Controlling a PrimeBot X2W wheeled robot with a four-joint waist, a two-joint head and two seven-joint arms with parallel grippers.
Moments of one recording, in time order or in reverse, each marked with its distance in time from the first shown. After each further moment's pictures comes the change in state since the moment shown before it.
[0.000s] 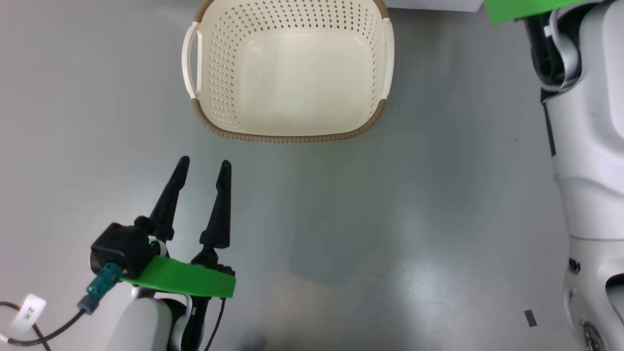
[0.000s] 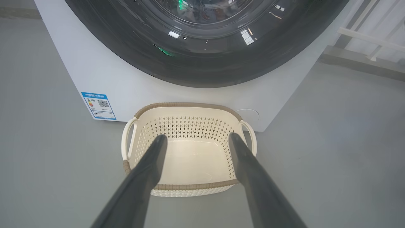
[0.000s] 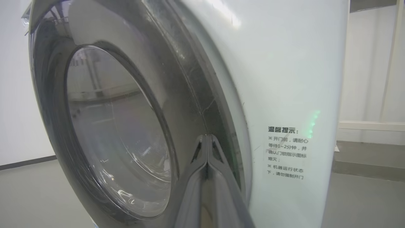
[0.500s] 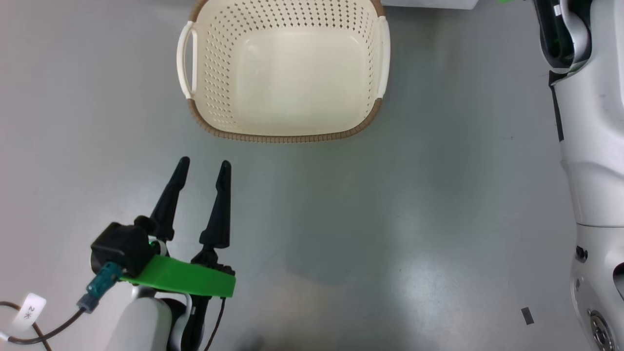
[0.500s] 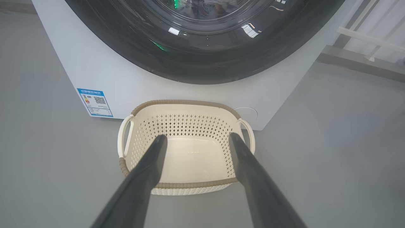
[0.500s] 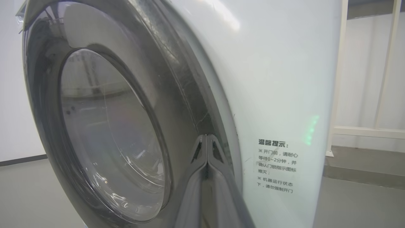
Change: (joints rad) left arm -0.003 0.000 -0.001 0.010 -0.011 -0.003 0.000; right arm -0.056 -0.012 0.017 0.047 0.000 0.000 -0.008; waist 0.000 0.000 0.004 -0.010
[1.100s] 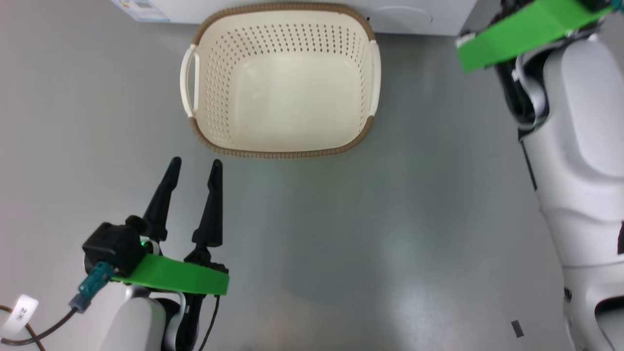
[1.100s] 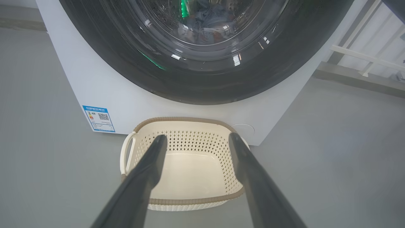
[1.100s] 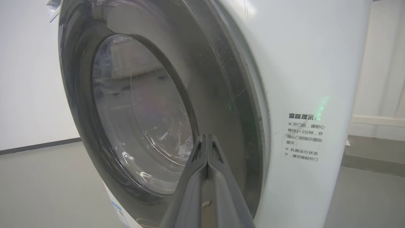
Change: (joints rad) left arm 0.001 0.000 0.021 0.006 -0.010 0.000 0.000; right arm 0.134 -0.013 0.092 -0.017 0.069 0.000 0.000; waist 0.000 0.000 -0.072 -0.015
